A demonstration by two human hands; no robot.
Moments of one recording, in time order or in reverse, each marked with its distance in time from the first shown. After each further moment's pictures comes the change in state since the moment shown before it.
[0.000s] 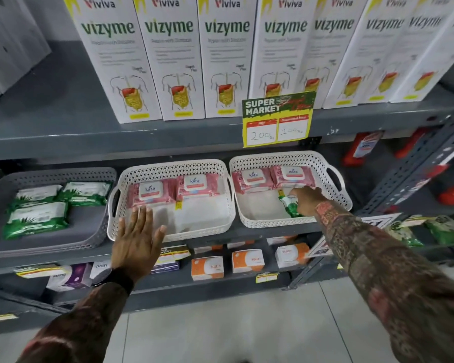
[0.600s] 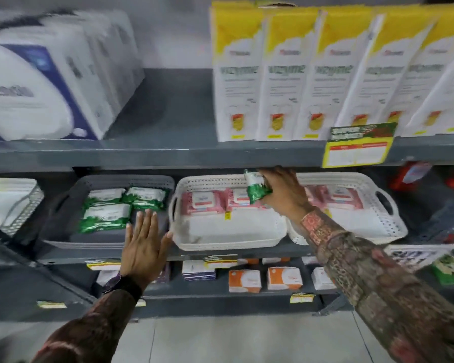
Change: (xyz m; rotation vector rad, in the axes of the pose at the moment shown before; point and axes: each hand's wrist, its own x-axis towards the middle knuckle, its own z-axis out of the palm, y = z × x) left_hand -0.029 -0.102 -0.050 -0.120 0.114 -0.113; right_hand -0.040 -0.215 -0.030 0.171 0.431 -0.410
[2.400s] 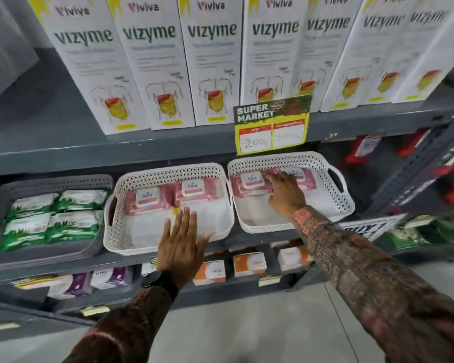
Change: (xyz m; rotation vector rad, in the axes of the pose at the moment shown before) left_hand 0.007 0.196 0.092 0.074 -0.130 0.256; right_hand -0.026 0.169 0.018 -0.063 -0.112 0.264
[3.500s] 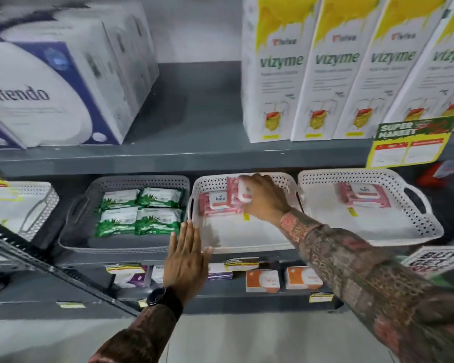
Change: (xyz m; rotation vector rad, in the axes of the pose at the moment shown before) left_hand -0.064 -0.159 -0.045 -0.009 0.033 -0.125; right_hand -0.007 -0.248 0.030 0.077 0.071 -0.363
